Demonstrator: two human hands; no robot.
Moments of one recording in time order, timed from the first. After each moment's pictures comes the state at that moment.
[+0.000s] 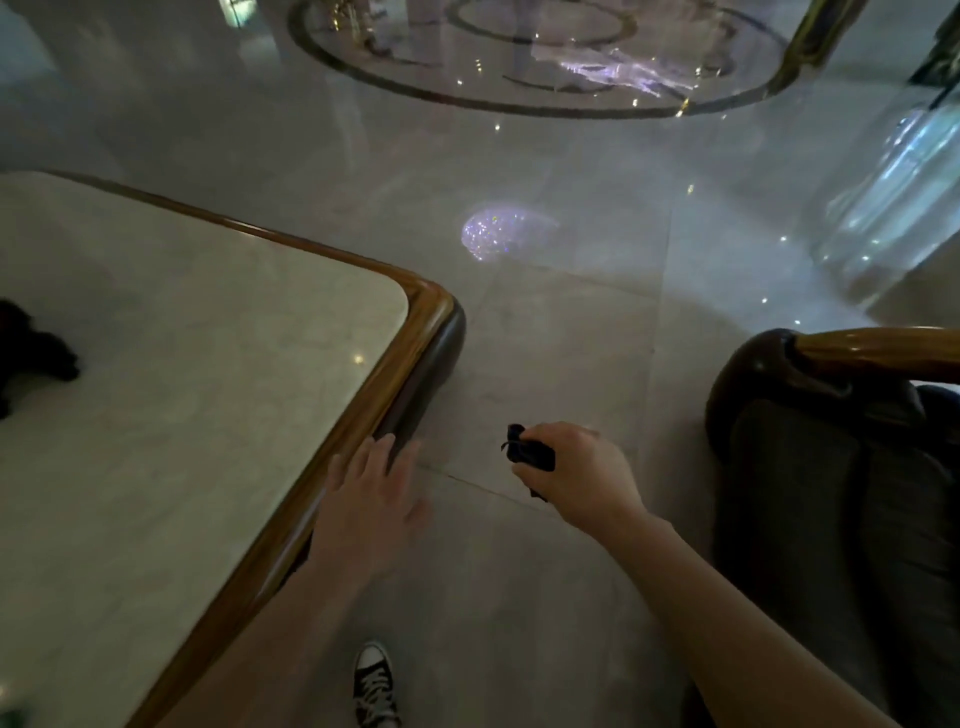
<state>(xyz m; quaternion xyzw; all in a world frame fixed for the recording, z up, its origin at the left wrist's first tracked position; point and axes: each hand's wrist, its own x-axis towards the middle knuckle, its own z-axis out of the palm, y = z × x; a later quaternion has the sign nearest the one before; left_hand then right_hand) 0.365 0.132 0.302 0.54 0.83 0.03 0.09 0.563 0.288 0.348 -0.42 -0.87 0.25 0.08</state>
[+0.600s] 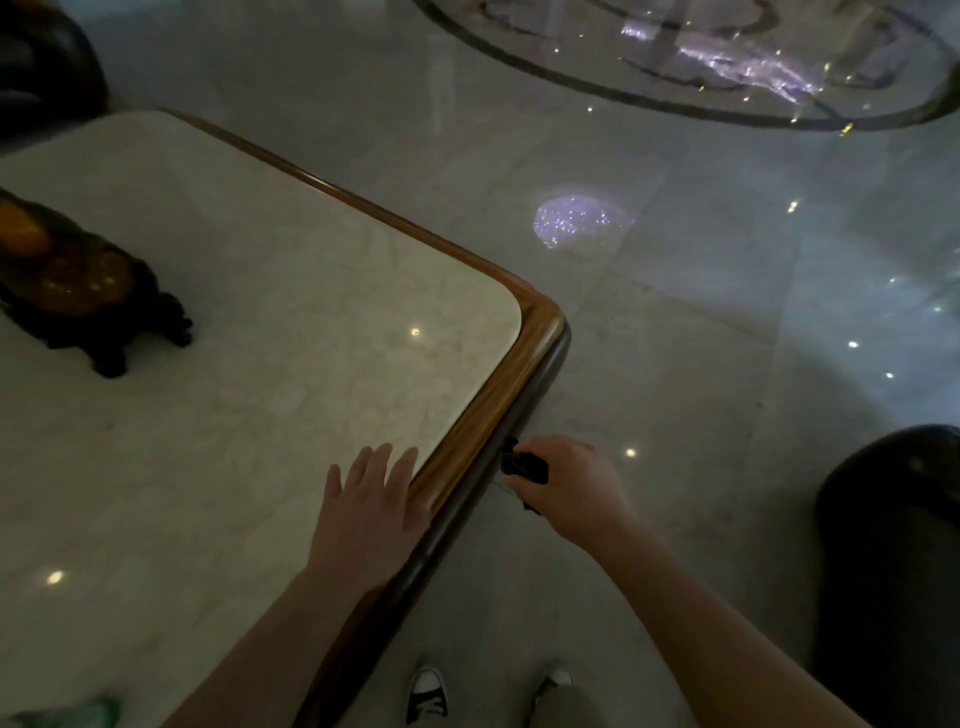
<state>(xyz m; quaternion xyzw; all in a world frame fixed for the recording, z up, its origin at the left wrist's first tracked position) 0.141 0.097 0.277 0.44 0.89 0.04 0.13 0.298 0.285 0.325 -0.34 -0.89 0.29 0.01</state>
